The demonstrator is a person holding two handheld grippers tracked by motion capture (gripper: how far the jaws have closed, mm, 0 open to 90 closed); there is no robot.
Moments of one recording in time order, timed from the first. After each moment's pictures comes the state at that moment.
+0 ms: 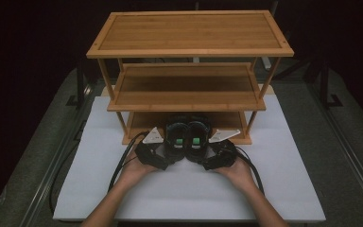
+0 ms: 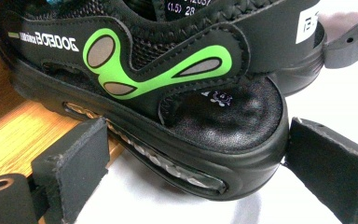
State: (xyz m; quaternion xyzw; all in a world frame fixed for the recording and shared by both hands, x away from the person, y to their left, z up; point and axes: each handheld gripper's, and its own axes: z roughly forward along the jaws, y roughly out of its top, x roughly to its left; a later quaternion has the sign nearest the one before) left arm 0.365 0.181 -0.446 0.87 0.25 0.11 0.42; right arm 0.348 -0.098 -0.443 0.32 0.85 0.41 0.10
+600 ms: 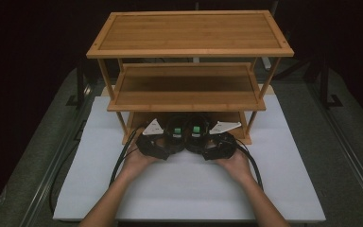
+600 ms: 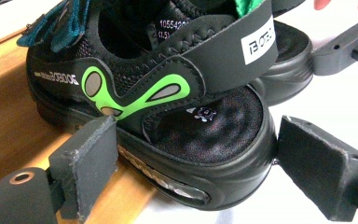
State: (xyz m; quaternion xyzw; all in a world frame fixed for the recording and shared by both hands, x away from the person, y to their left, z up) left arm 0.390 0.179 -0.438 0.86 0.25 0.12 0.43; right arm 0.371 -0.099 -0.436 0.33 0.83 0.43 0.12
